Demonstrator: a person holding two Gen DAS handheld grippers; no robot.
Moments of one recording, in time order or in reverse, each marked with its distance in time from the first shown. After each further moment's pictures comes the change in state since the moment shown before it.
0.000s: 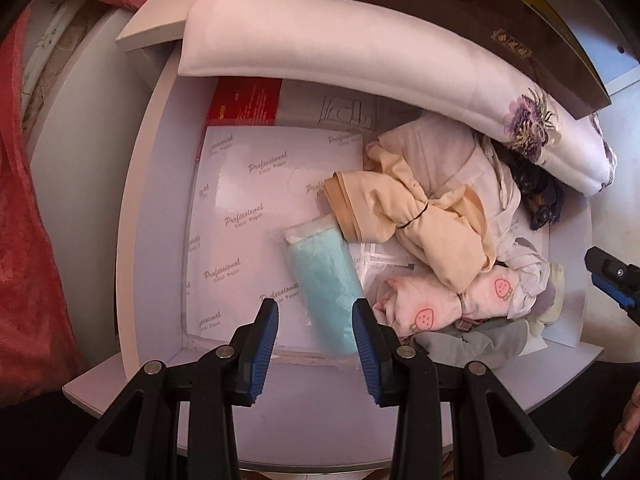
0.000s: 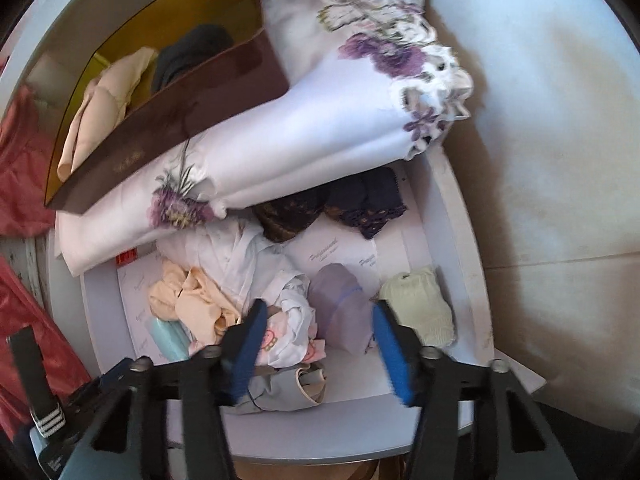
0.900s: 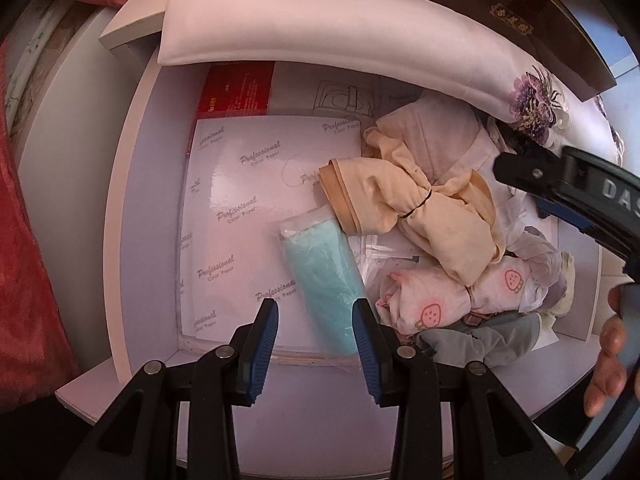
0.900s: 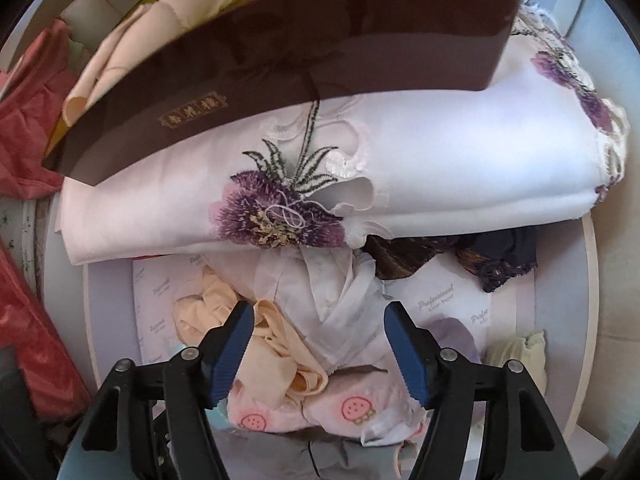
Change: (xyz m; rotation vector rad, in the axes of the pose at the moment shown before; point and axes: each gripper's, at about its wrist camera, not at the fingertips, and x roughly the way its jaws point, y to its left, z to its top) left arm 0.023 -0.010 -0.001 0.029 0.017 0.020; right arm 0.082 0.098 0.020 -0.140 -0.025 0.059
